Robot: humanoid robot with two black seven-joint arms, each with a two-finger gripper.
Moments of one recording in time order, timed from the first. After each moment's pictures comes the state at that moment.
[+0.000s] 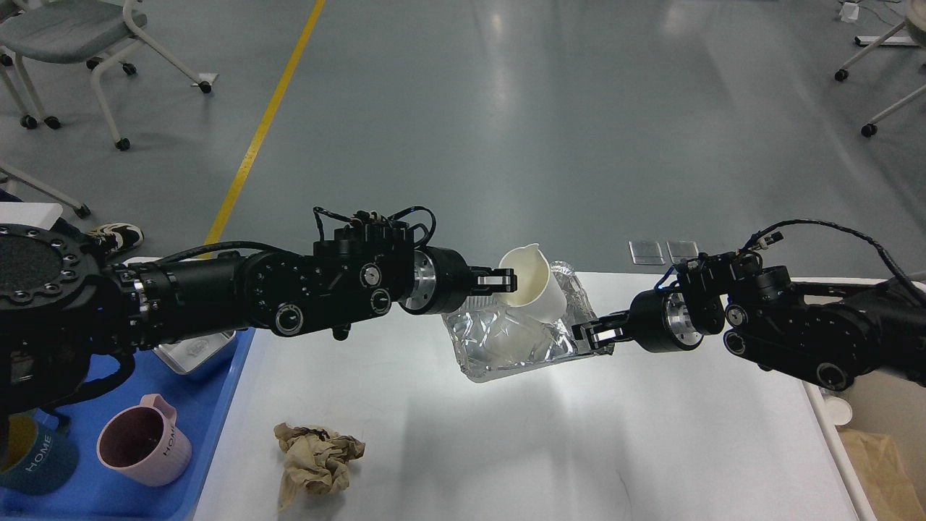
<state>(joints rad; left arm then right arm) -1.35 0.05 0.28 -0.99 0.67 -0.14 0.03 1.10 -0.52 -0.13 1.18 -1.26 0.30 0.19</state>
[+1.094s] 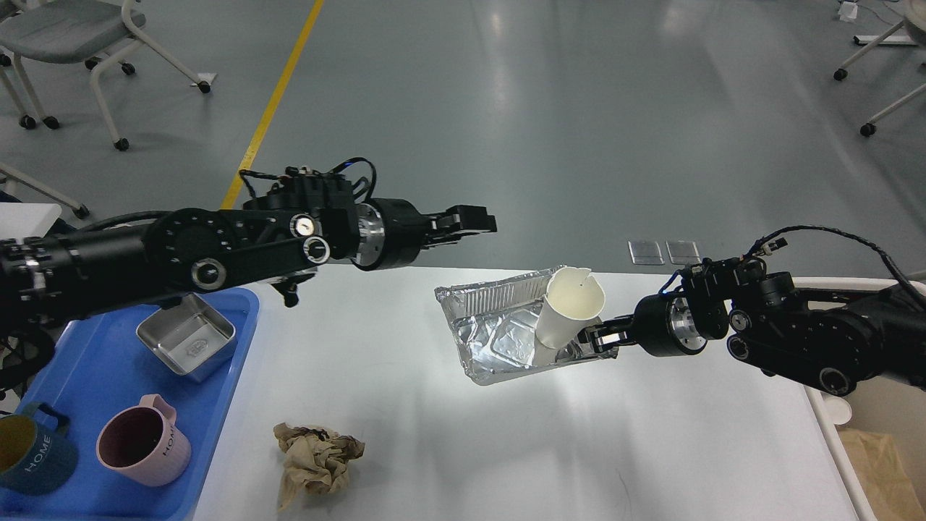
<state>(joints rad) -1.39 0.32 0.19 -1.17 0.58 -0.13 0.04 1.08 -0.52 -0.14 1.18 -1.26 0.29 0.18</state>
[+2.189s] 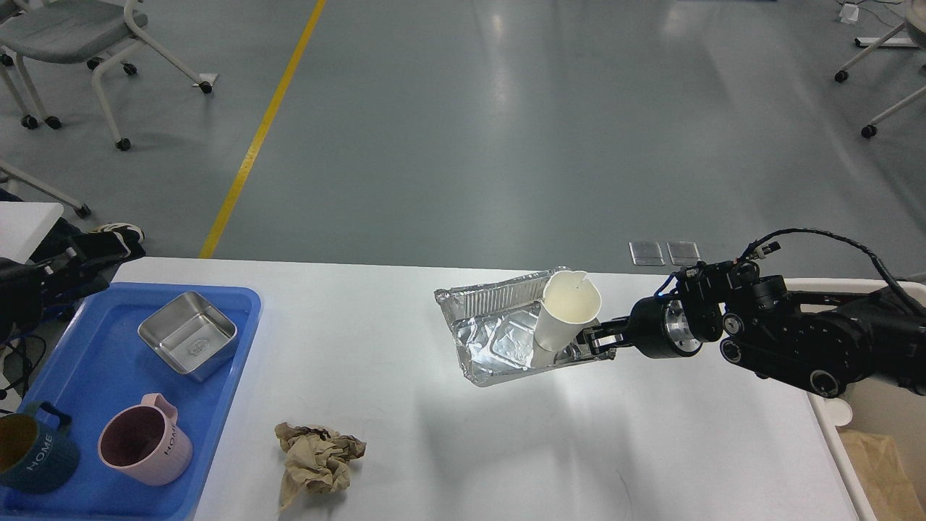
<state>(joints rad) -1.15 1.32 0.19 -1.65 0.58 -0.05 0.03 1.08 -0.50 -0.15 1.15 -1.26 0.28 0.17</state>
